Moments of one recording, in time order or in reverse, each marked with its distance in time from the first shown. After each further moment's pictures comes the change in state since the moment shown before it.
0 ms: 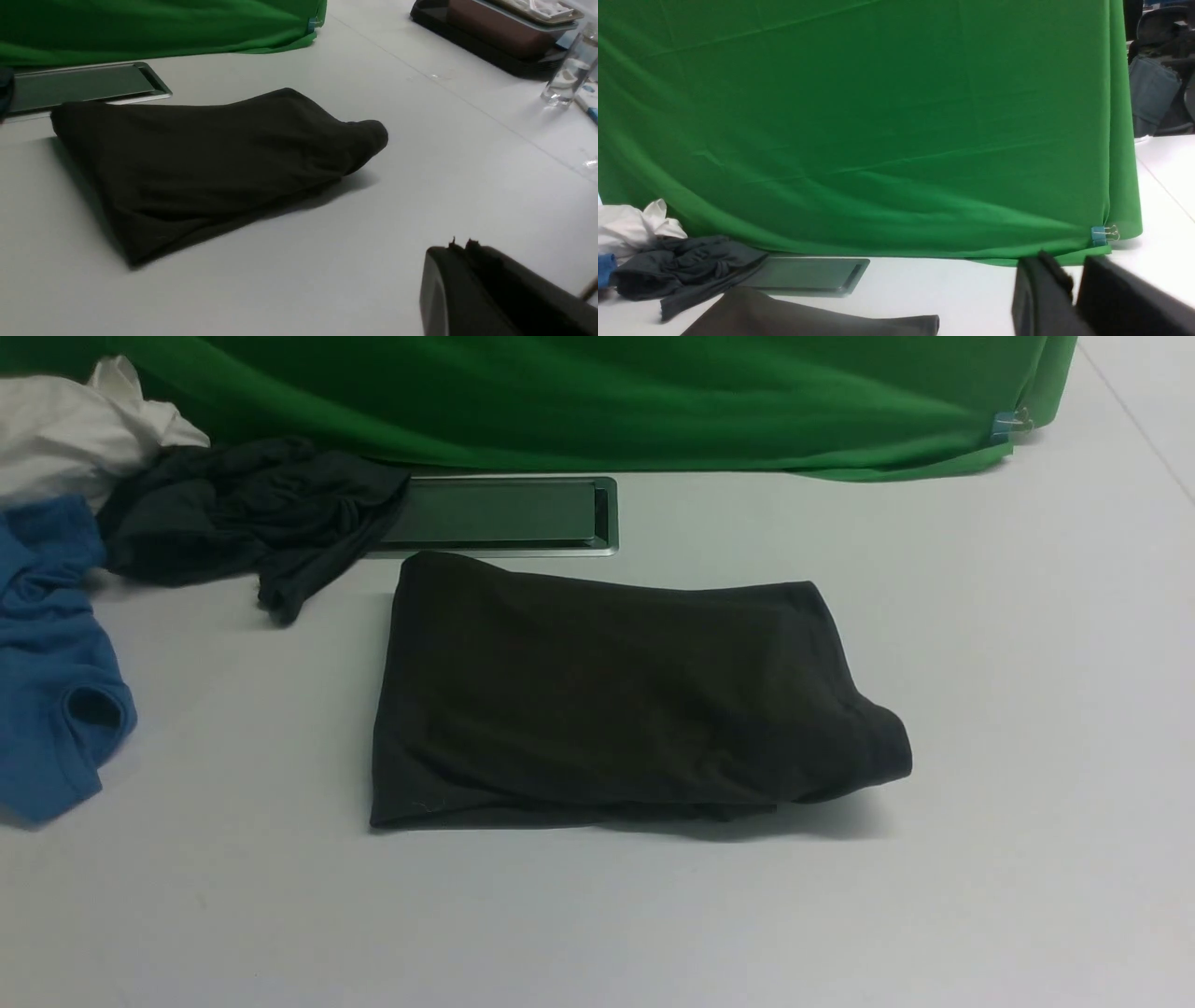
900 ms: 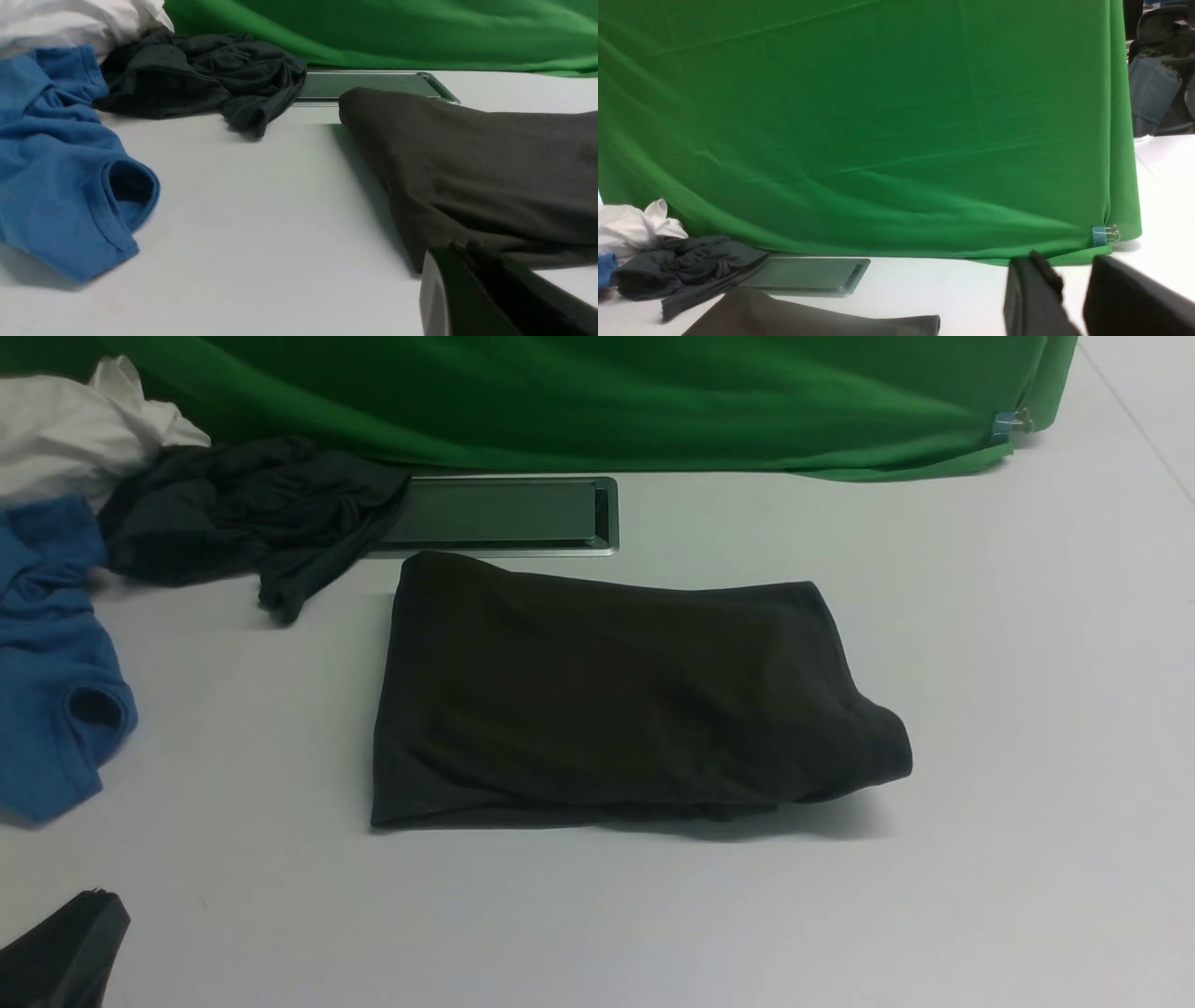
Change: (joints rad) right arm 0.000 0.000 0.001 0.000 0.000 0.000; left arm 0.133 -0.023 0.678 0.449 -0.747 -0.321
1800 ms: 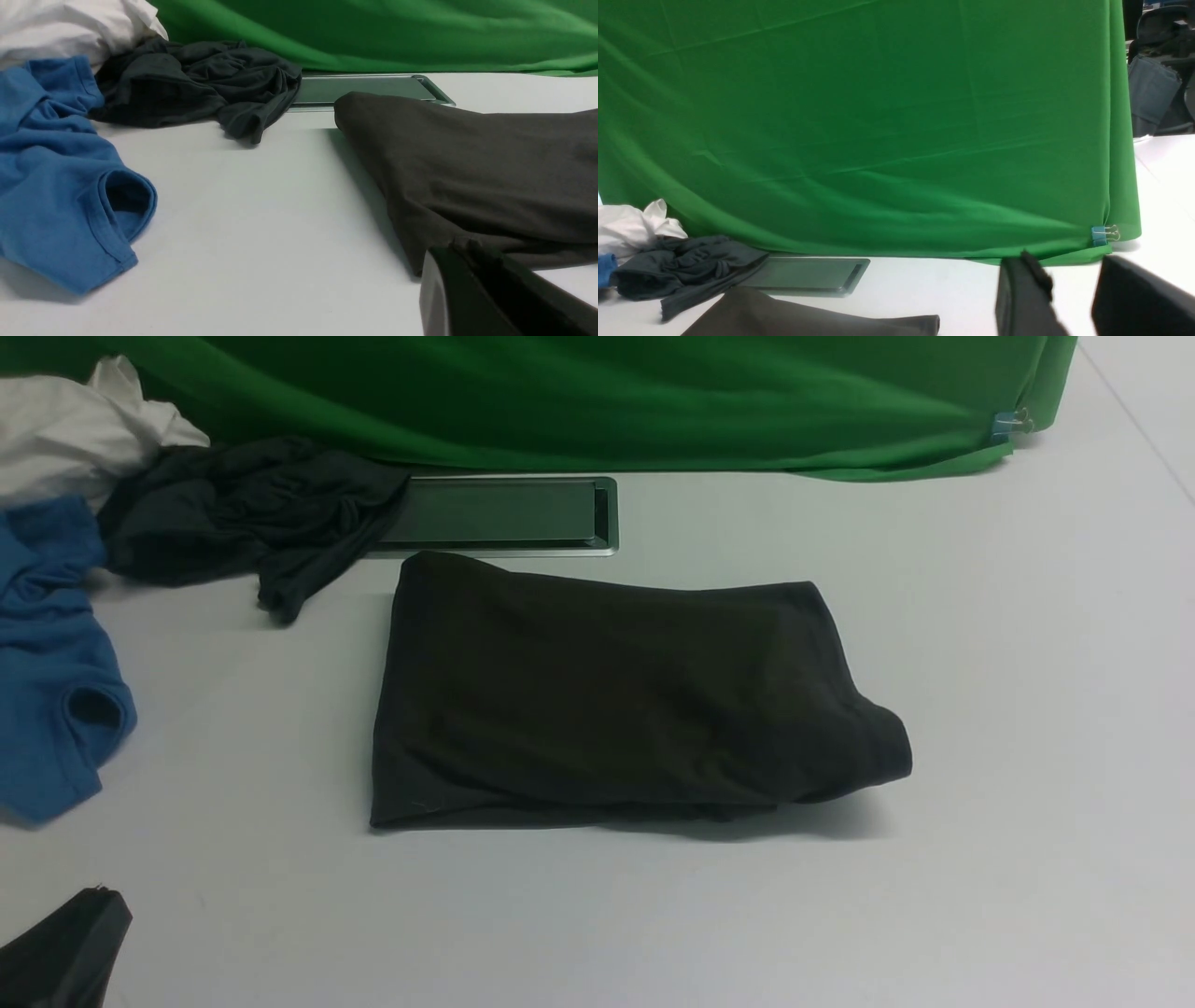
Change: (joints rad) right arm 0.000 0.000 0.000 0.000 0.000 0.000; left arm 0.000 0.000 0.000 -0.007 -0.008 0.042
